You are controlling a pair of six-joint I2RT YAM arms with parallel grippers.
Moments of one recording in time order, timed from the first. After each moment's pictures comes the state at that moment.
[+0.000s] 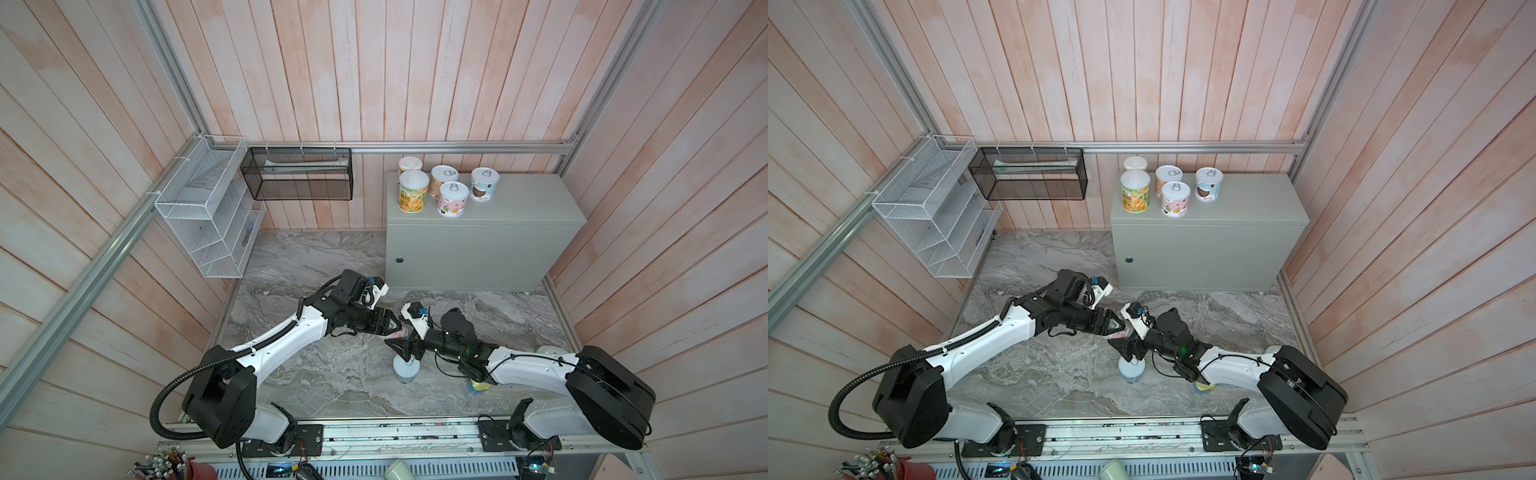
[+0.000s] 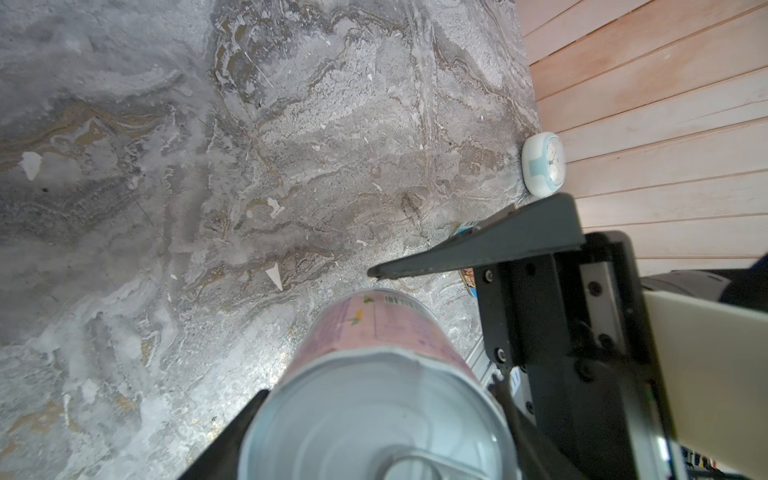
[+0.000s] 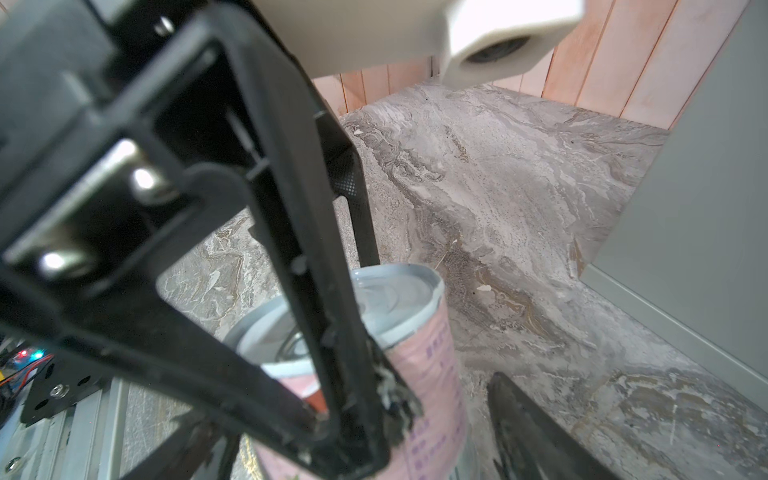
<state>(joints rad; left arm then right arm) -0.60 1.44 1.02 -0.51 0.55 -0.38 0.86 1.38 0.47 0.60 -0.29 0.09</state>
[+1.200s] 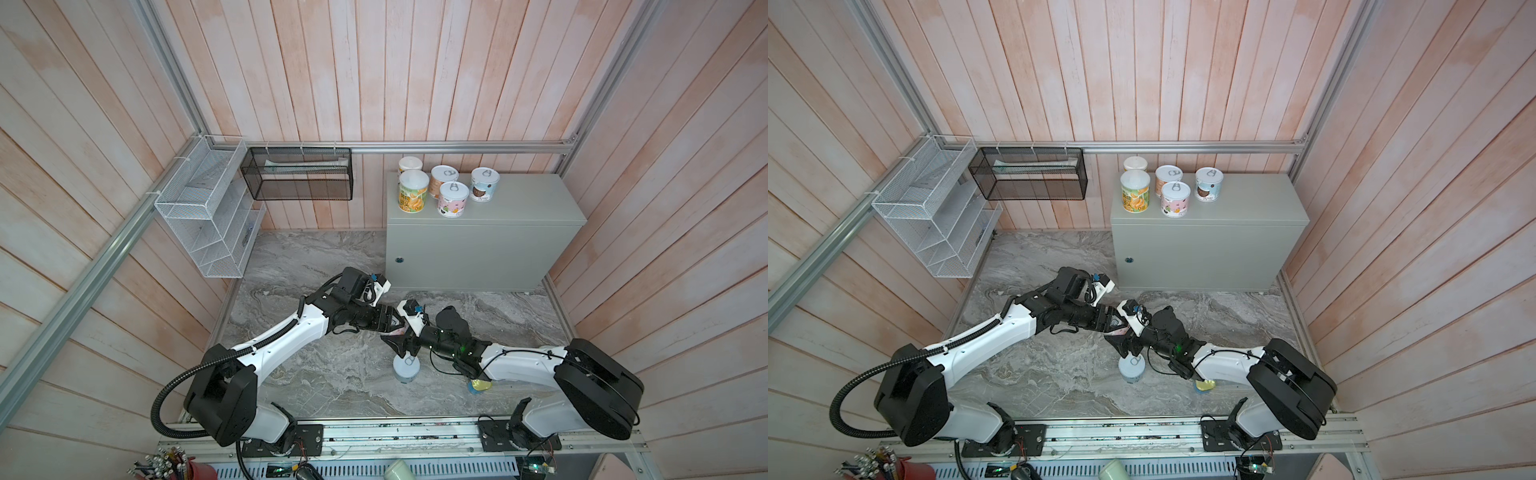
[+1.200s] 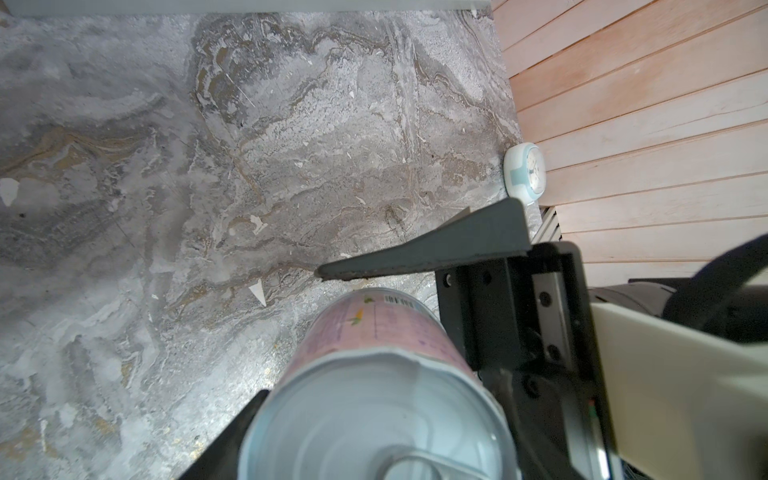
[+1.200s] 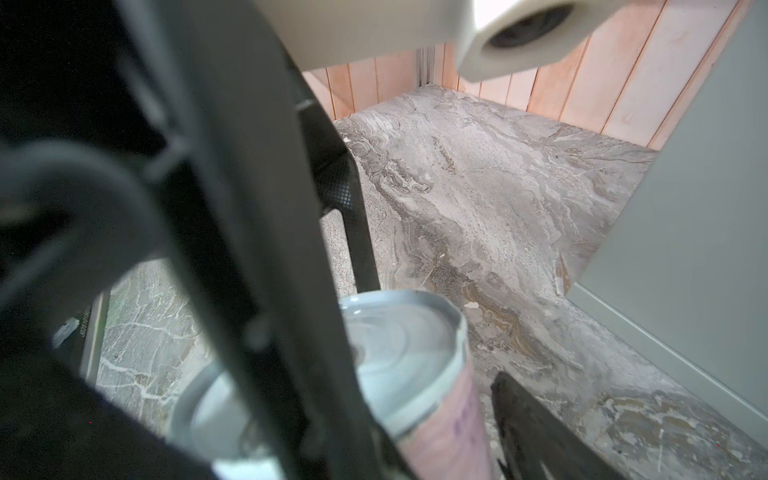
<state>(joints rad) -0.61 1.46 1.04 -0.49 0.58 -0.40 0.87 1.44 0.51 0.64 -0.23 0.06</state>
